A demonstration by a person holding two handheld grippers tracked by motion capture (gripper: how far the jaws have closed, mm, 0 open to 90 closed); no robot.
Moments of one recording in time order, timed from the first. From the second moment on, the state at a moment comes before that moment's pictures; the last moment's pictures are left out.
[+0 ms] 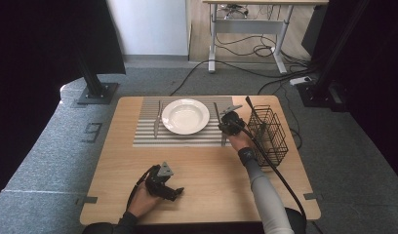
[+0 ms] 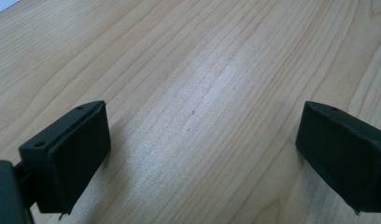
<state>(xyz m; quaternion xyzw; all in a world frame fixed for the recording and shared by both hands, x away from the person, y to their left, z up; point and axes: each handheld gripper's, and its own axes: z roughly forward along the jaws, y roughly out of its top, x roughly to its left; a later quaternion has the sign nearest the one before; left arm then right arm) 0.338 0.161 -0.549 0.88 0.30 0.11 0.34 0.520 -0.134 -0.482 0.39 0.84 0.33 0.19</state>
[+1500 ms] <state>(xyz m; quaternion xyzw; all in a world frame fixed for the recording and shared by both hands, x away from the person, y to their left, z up) 0.338 0.162 -0.549 0.88 0.30 0.11 0.34 0.582 -0.119 -0.526 0.45 0.83 0.25 0.21</state>
